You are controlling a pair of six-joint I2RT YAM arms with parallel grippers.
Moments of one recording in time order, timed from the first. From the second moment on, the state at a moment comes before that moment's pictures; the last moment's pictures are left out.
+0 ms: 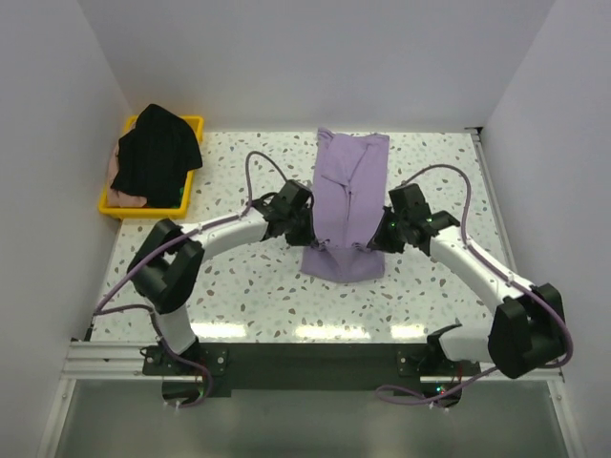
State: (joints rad) left arm -0.71 1.74 1.15 -0.35 0.10 -0.74; right arm 0.39 1.25 0.89 -0.63 -0.07 0.76
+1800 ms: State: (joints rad) left arm -0.43 2.28 1.75 -0.27 0.26 -0.67; right arm 0.01 1.94 1.27 -0.28 -0.27 0.78
